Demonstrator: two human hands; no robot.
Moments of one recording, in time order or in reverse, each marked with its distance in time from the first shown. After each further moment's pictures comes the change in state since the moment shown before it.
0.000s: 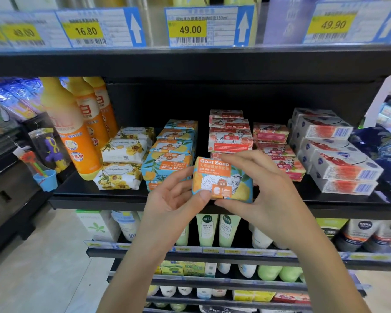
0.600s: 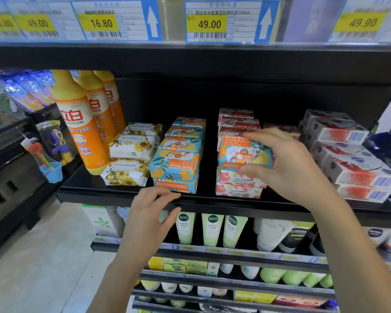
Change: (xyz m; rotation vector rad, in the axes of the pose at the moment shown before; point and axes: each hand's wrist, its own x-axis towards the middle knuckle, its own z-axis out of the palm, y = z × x) left_hand 0.013 -0.074 -0.074 1.130 0.204 0.477; right_hand 0.052 0.027 -0.024 -0.218 -0.086 0.150
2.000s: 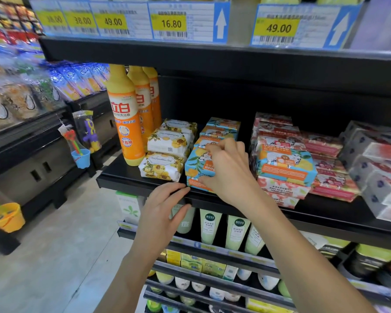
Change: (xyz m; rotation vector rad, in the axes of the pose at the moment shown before) left_hand -0.013 -0.045 -0.006 0.001 0.083 0.008; right_hand 0.048 -0.101 0.114 -0.291 -0.196 -0.011
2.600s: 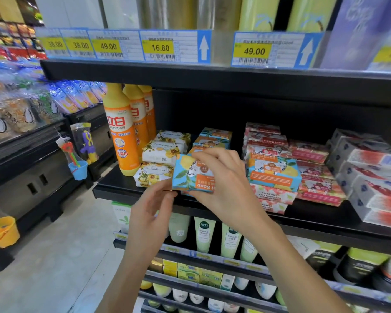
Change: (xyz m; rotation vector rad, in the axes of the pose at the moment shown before) left_hand 0.018 0.055 -0.036 -0.661 0.153 -0.413; right_hand -0.035 0.010 -0.004 0.372 0.308 -0.250
